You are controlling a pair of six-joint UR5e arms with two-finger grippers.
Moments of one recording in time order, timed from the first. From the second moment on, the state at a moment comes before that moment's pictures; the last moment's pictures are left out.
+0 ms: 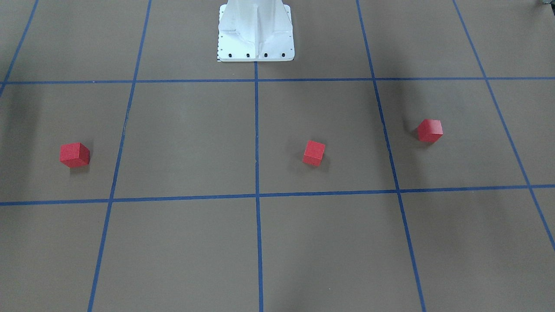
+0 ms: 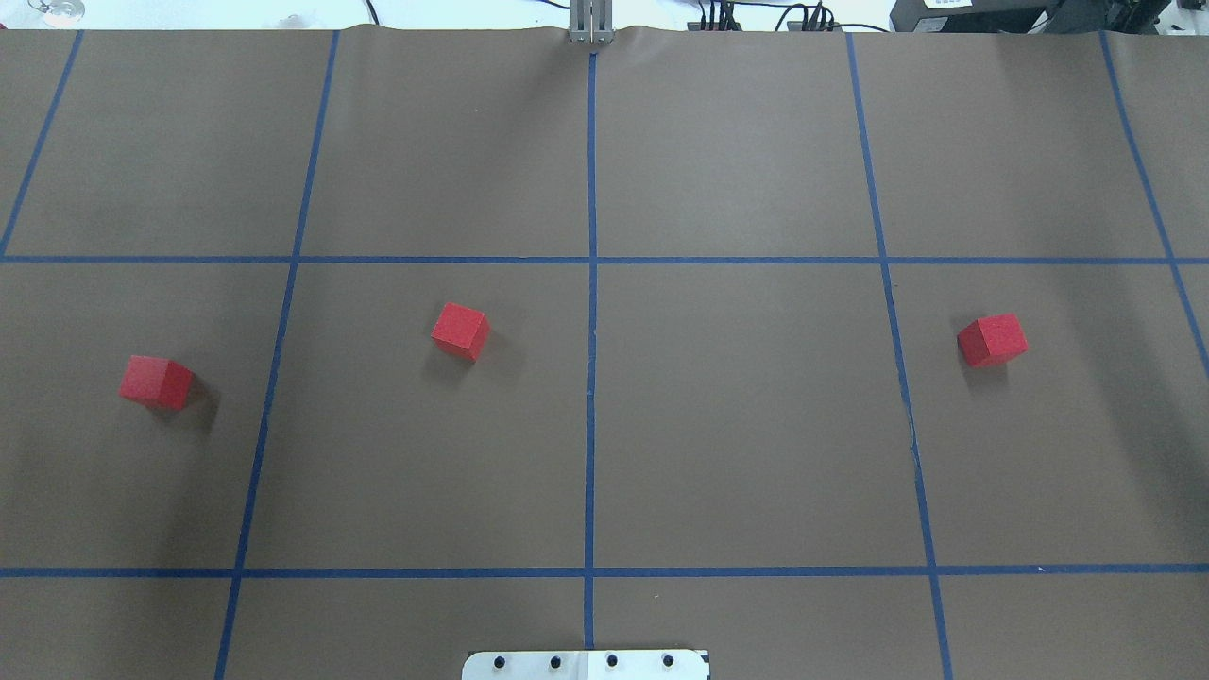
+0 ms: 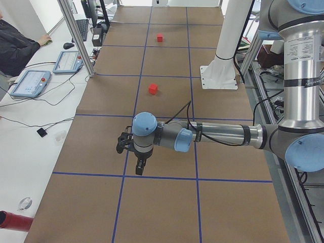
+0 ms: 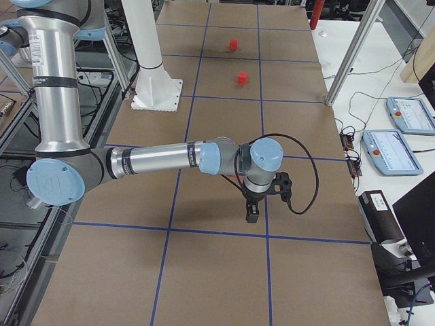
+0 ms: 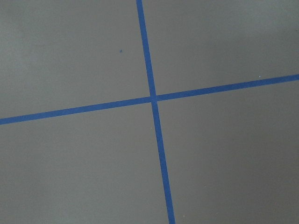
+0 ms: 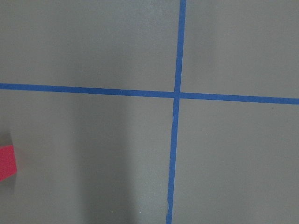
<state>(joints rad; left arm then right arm) -1.52 -1.46 -1.72 -1.75 -2.33 -0.04 1.55 -1.53 1.69 -1.76 2.35 -0.06</state>
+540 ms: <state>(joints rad) -1.52 -1.47 -1.73 -1.77 -2.33 -0.04 1.55 -1.54 1.69 -1.76 2.36 -0.06</state>
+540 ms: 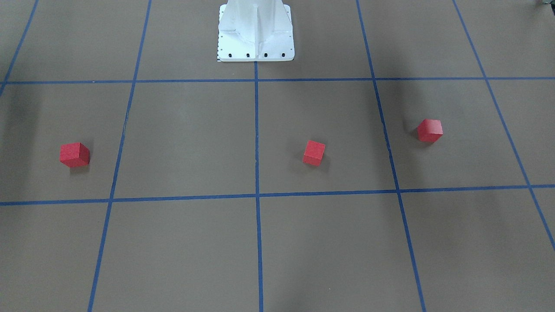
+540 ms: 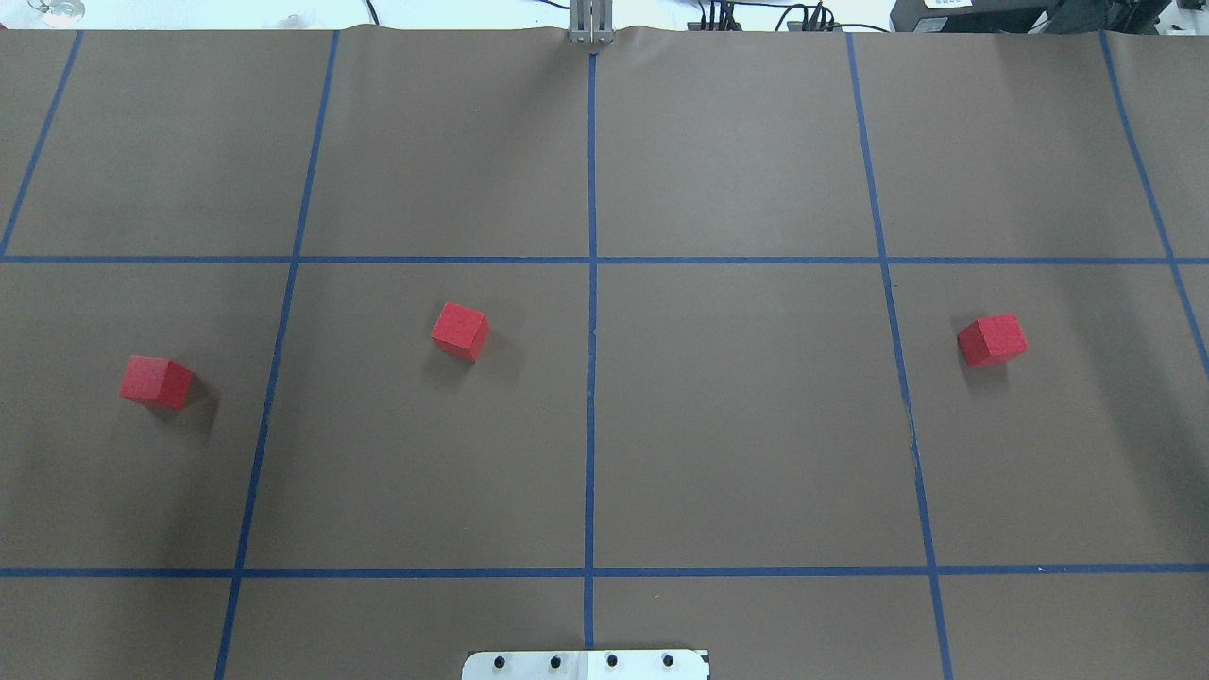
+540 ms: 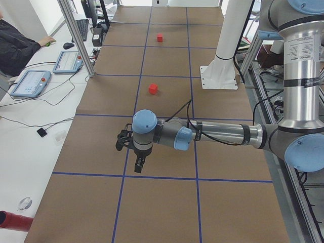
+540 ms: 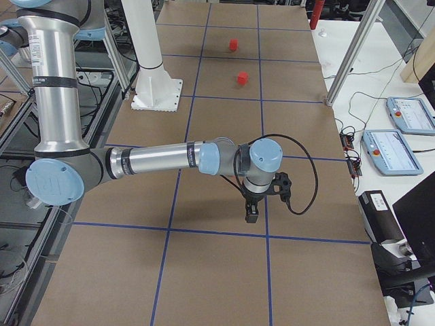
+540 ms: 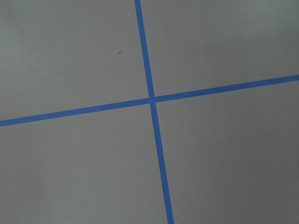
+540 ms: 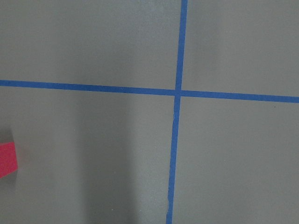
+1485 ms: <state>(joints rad) -1.19 -1.72 -1.91 -1.85 -2.31 -0.64 1.54 -1.52 1.74 -1.71 2.36 -0.06</state>
